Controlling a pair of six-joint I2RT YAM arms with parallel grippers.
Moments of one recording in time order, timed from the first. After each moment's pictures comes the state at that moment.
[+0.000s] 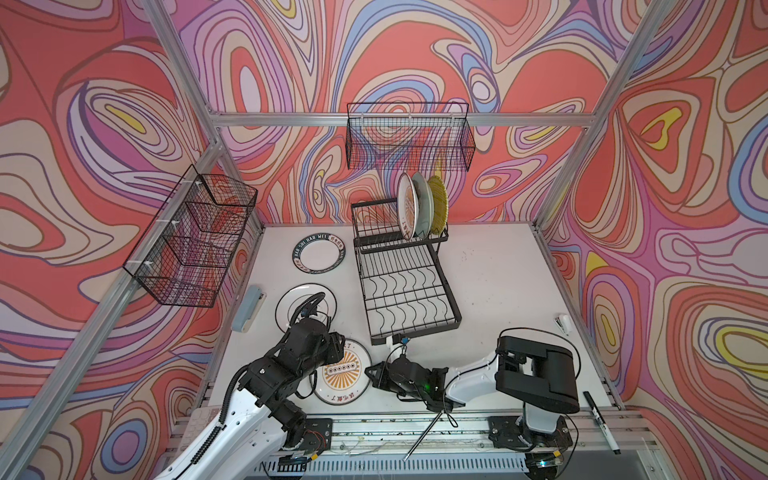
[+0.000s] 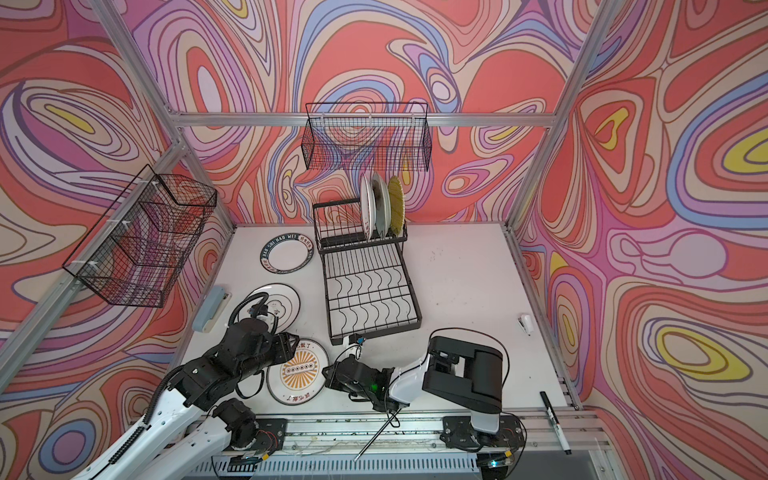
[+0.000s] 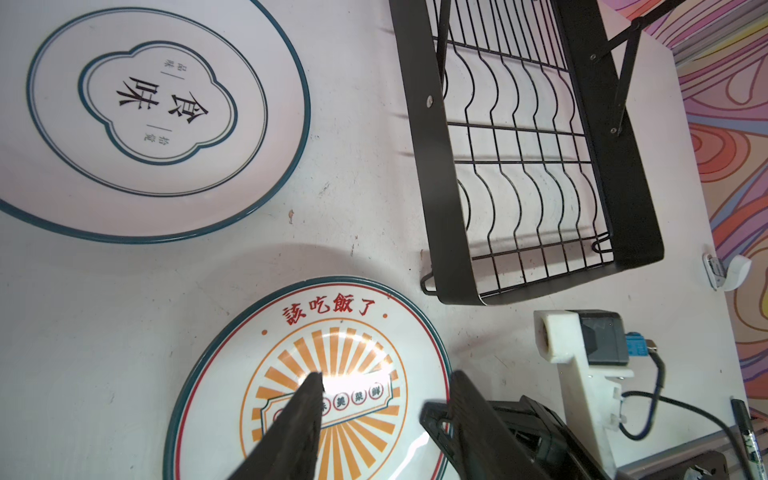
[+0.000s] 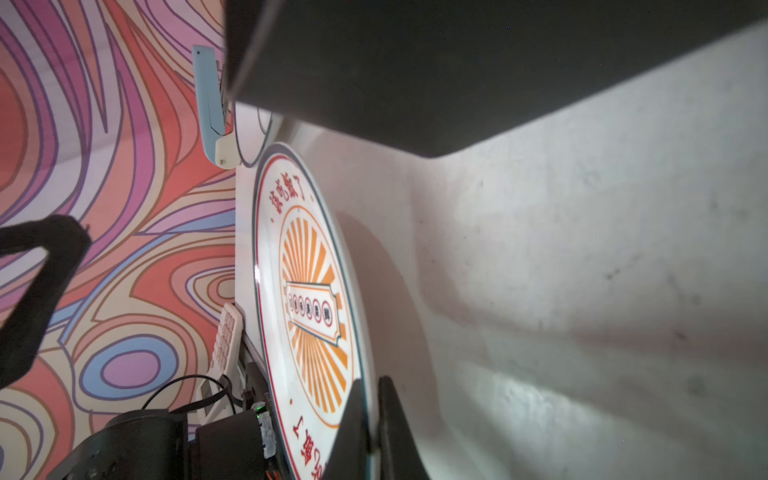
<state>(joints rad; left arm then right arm) -0.56 0.62 0.58 -0.75 -0.10 -0.74 1.28 1.81 0.66 0.64 0.16 1.35</state>
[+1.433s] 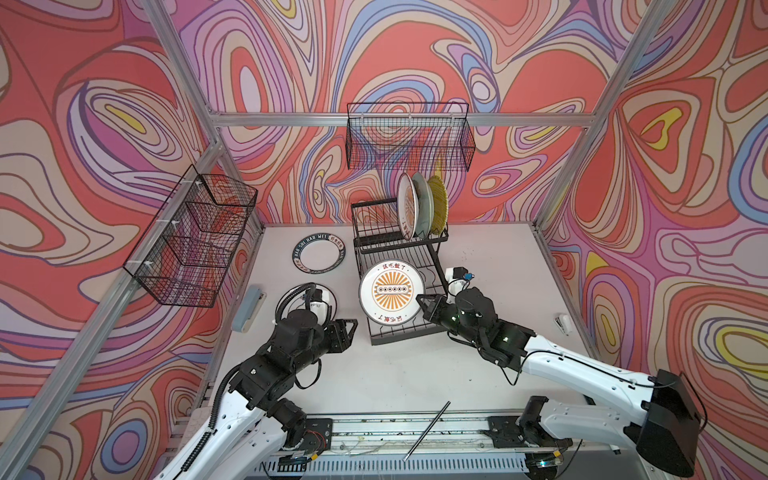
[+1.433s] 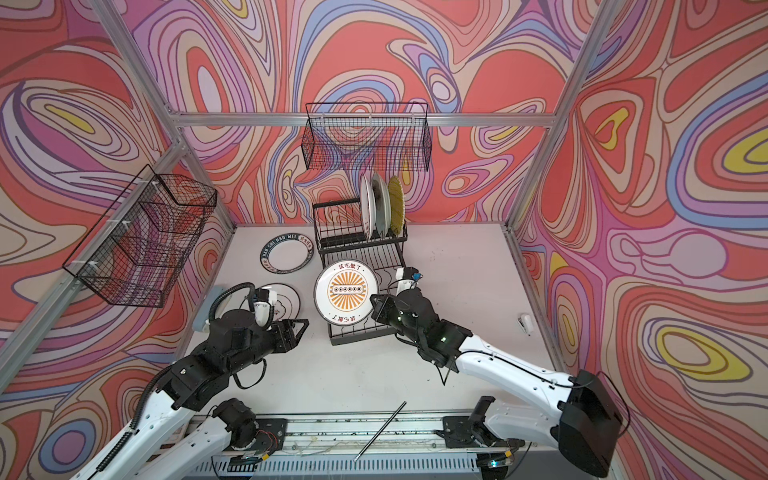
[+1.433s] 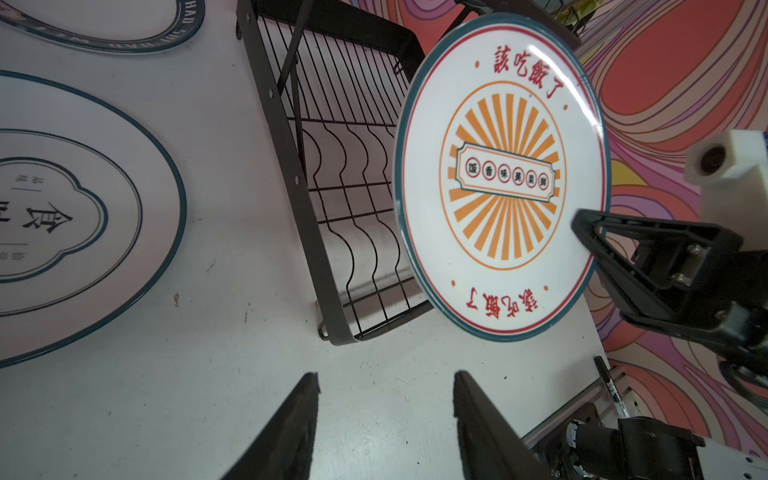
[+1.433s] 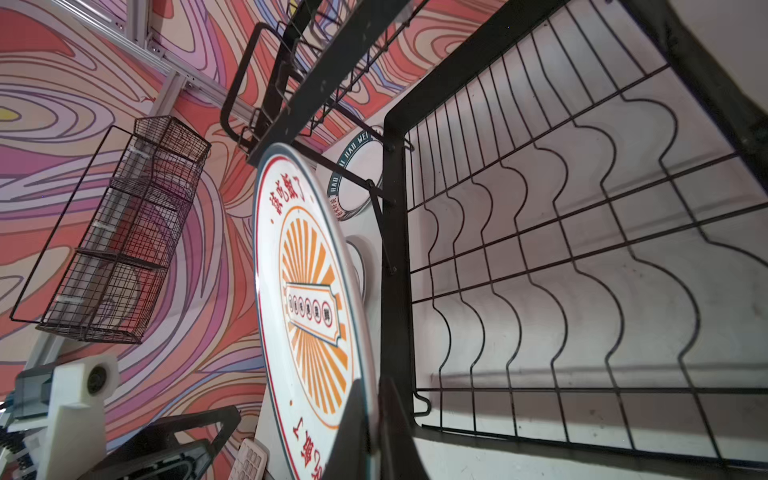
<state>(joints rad) -0.56 0.63 0.67 -0.59 0.06 -0.68 0.82 1.12 0.76 0.00 0.13 0.97</state>
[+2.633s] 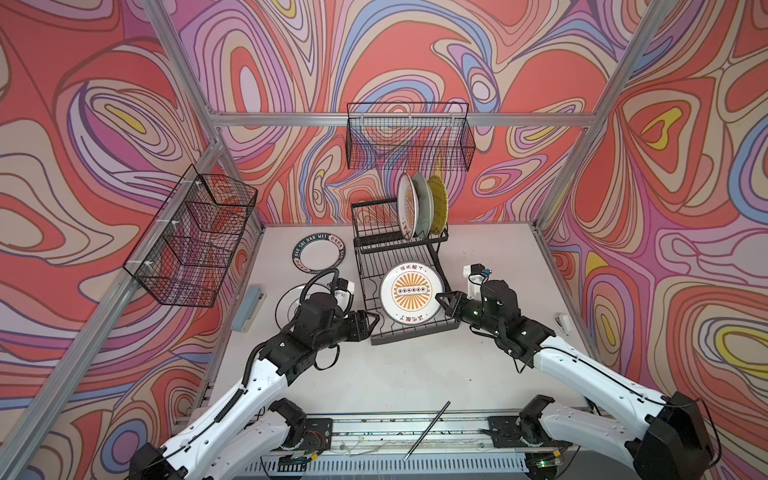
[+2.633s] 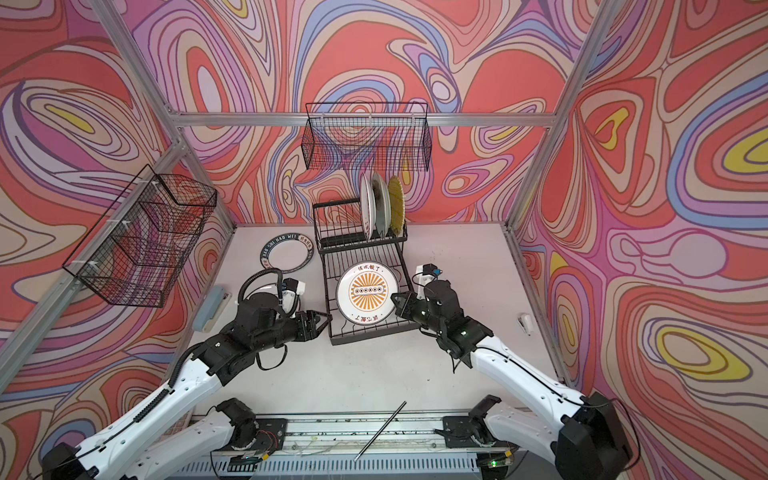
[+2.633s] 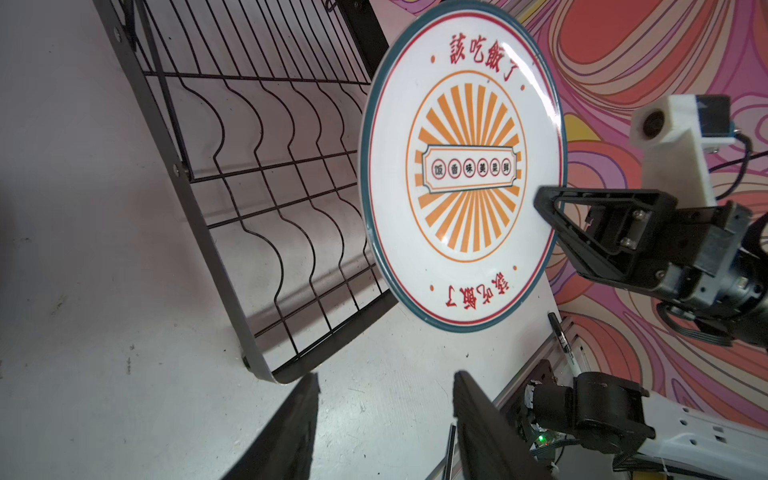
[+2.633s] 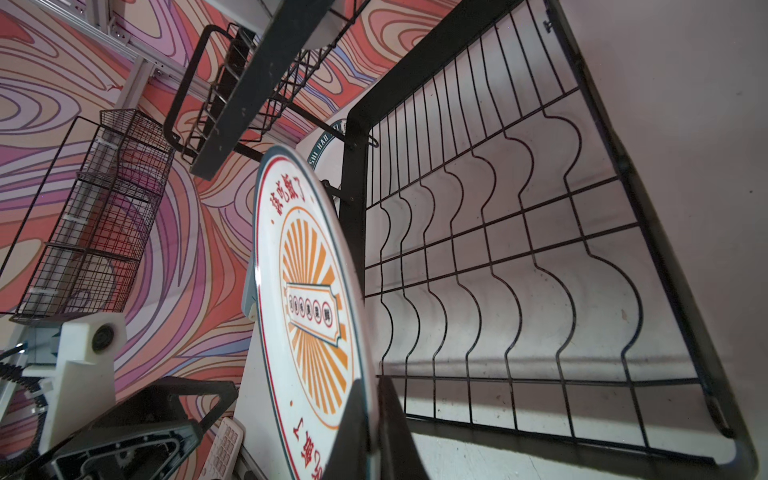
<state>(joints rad) -0.56 0.87 0.67 -0.36 0.26 -0.66 0.58 1.07 0.69 -0.03 -0.16 0.85</state>
